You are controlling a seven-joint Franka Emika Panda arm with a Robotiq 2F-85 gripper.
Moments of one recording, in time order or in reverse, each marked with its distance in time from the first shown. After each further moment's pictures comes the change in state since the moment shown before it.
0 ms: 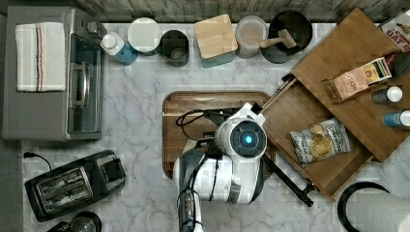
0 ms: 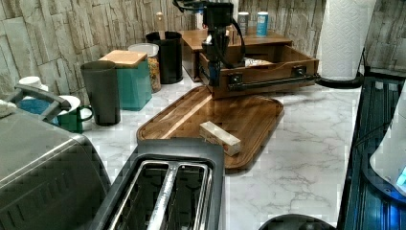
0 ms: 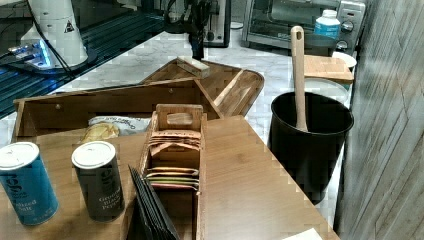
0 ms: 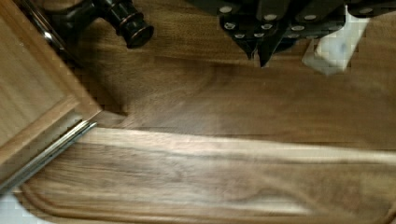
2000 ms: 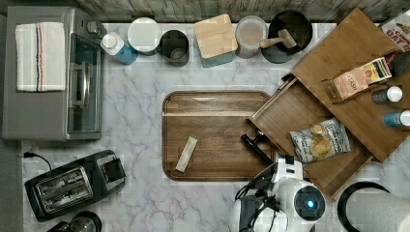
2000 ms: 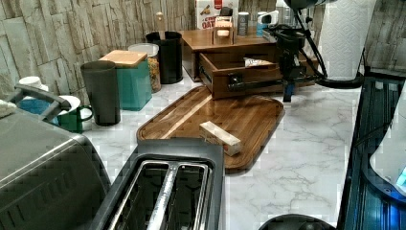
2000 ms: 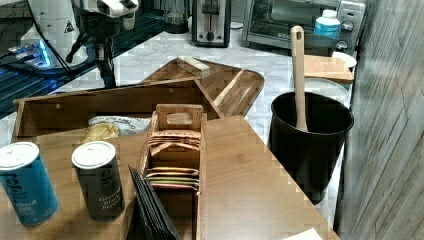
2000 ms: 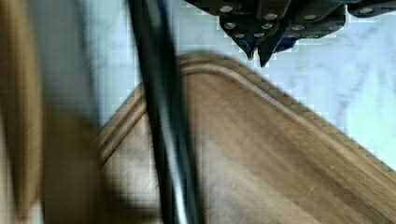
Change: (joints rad) arm -0.141 -0.123 -0.297 -0.336 -0.206 0.148 -0.831
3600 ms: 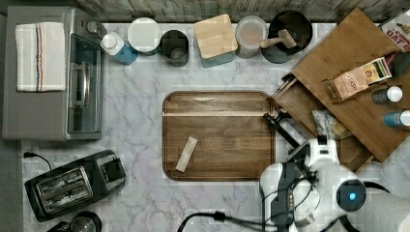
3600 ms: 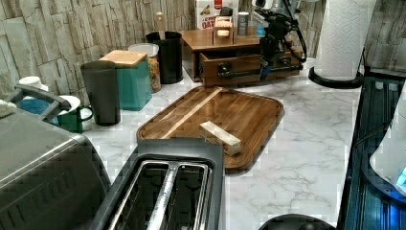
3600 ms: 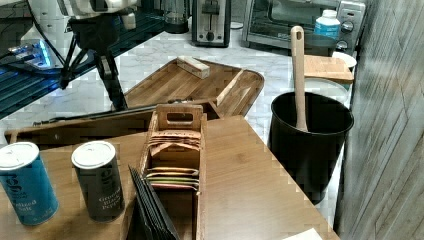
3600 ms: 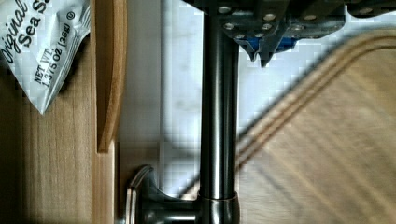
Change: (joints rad) arm 0.088 0.242 -0.147 0.268 0.348 0.140 -0.512
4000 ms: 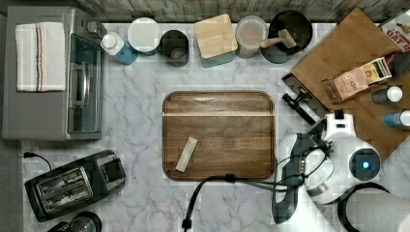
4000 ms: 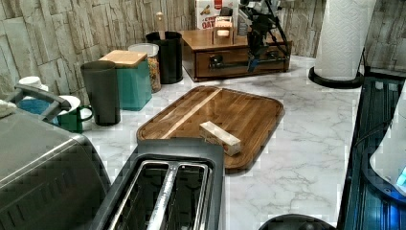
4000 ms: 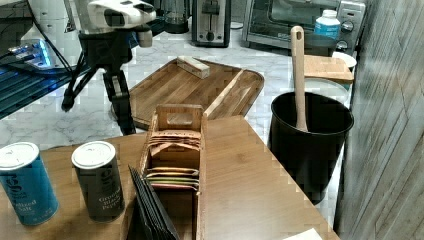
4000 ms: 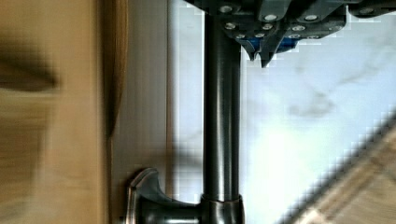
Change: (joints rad) arm -0.021 0.213 0.007 0.250 0.044 -0.004 -0.012
